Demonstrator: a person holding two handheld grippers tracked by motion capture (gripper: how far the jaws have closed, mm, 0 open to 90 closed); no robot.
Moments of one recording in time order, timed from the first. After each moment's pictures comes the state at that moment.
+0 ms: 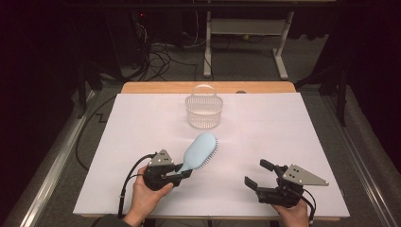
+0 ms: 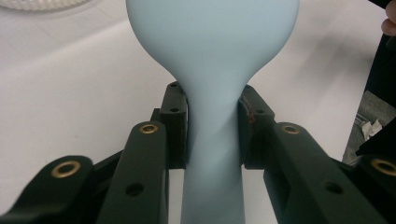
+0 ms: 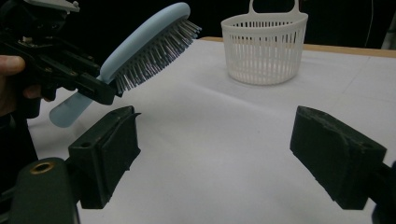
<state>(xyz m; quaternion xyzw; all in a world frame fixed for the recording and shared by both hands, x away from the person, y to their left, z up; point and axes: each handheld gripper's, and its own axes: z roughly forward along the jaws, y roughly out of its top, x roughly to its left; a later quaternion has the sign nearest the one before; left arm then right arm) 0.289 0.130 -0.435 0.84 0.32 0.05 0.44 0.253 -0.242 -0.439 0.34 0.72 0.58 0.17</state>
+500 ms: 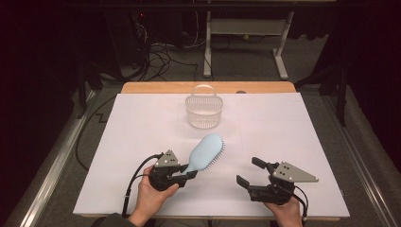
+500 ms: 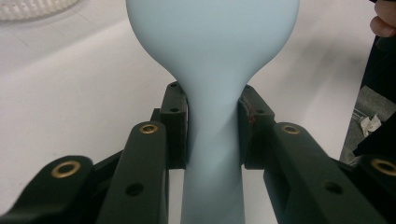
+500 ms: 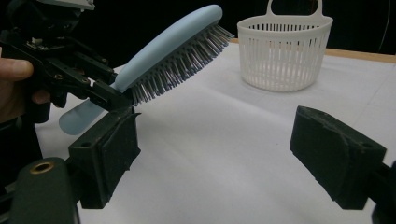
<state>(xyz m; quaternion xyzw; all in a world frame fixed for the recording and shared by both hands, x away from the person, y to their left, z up) 0.289 0.116 -0.435 0.84 0.31 0.05 0.44 0.259 -0.223 -0.436 0.32 0.73 0.58 0.17</state>
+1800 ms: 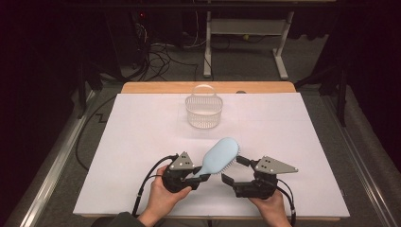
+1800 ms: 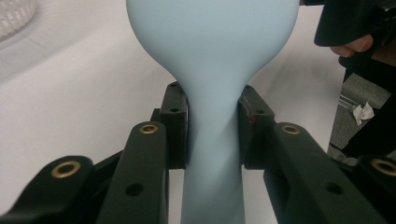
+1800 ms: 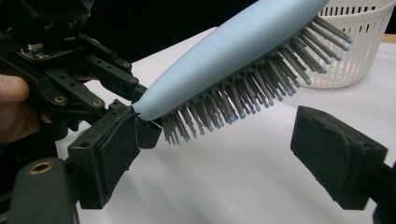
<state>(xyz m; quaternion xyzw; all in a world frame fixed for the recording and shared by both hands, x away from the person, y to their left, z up) 0.287 0.083 -0.432 0.86 0.27 0.04 0.44 0.276 -0.188 -0.439 0.32 0.75 0.57 0.12</state>
